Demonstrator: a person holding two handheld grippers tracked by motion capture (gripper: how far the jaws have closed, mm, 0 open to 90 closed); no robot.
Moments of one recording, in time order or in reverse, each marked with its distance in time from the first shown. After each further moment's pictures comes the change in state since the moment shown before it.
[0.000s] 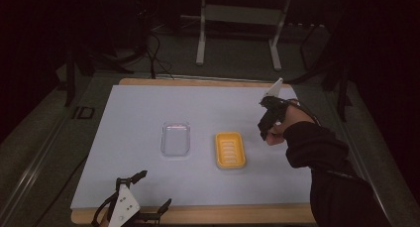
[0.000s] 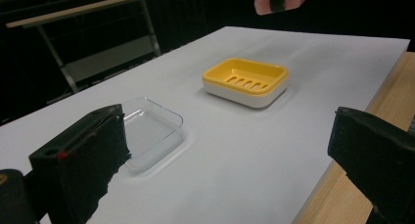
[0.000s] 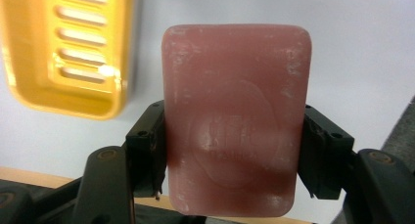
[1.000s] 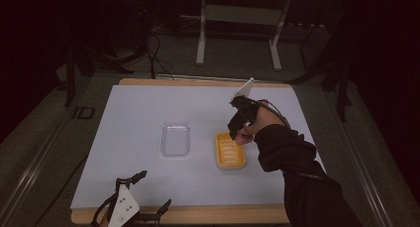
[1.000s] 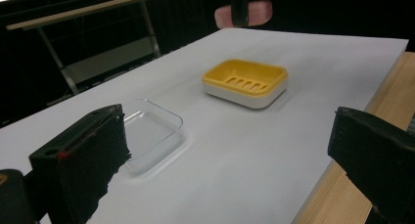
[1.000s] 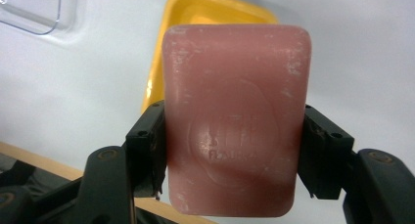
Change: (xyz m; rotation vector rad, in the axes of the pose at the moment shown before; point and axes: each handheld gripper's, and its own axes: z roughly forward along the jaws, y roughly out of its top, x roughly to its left) left arm 0.000 0.000 -0.001 -0.005 -0.001 0.003; right arm 0.078 0.014 -0.001 -0.082 0.121 -0.112
